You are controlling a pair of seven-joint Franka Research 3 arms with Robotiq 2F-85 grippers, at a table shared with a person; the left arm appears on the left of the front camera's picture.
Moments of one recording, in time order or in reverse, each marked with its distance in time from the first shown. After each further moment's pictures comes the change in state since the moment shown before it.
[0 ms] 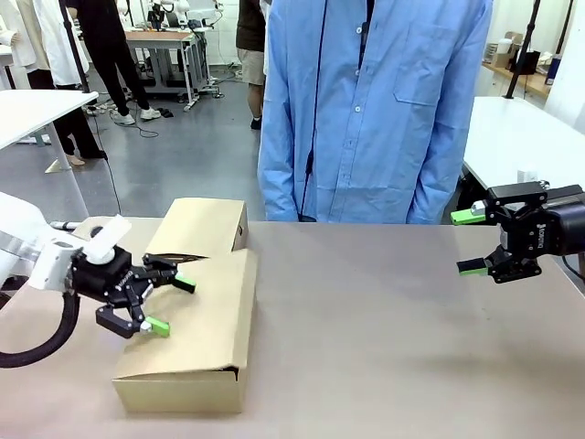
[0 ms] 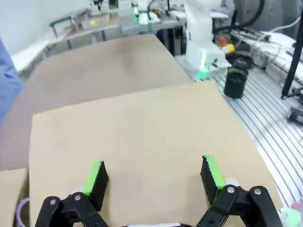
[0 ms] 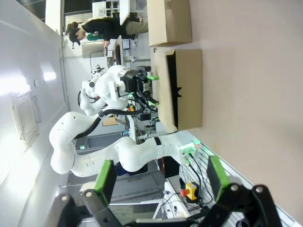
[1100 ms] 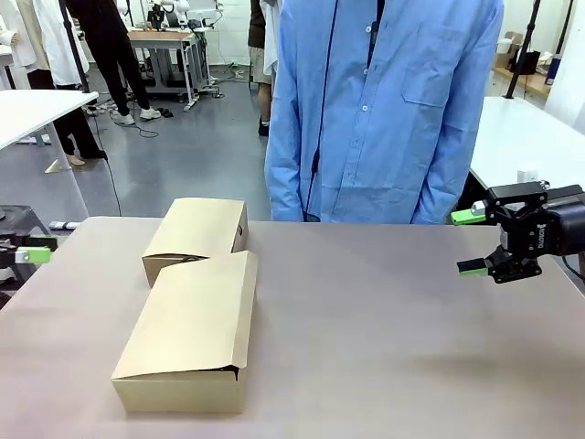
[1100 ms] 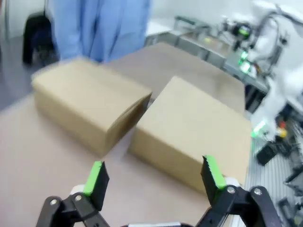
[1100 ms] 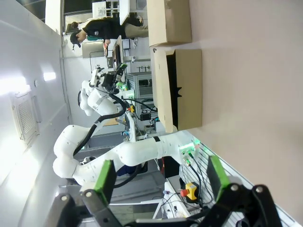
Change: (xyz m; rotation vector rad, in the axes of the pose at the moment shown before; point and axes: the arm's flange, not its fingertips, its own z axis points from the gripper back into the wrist) left arm 0.002 -0.072 0.218 0.563 -0.113 0.631; right arm 0.000 0.000 0.000 0.000 0.000 -0.001
